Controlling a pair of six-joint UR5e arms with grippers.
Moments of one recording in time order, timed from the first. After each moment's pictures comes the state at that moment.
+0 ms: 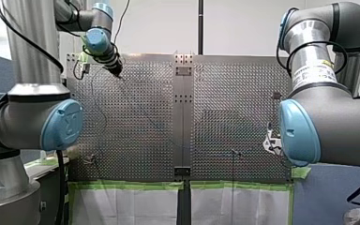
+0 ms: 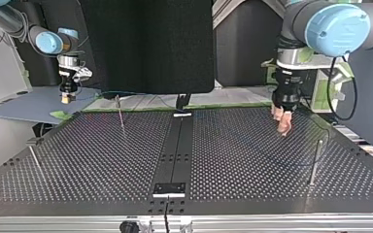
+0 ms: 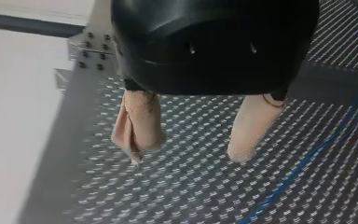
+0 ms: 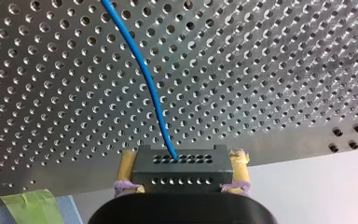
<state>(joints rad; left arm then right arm) -0.07 -1.40 -1.86 -3.21 -1.64 -1.54 1.55 -0.78 1.84 -1.15 1.35 1.73</state>
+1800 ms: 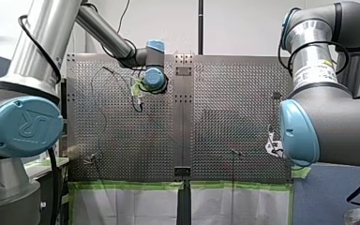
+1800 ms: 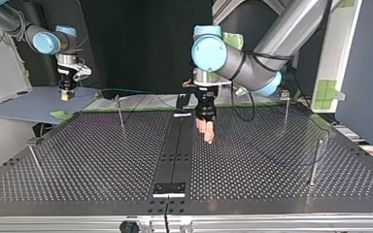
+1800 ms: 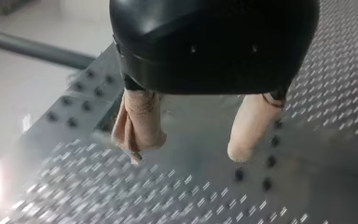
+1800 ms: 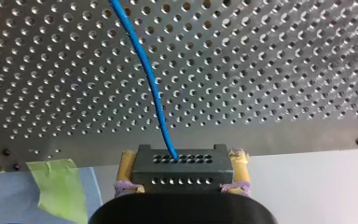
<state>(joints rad) -0.52 -1.85 -1.67 -2.76 -2.03 -1.89 1.53 -0.78 1.84 -1.06 1.36 1.66</state>
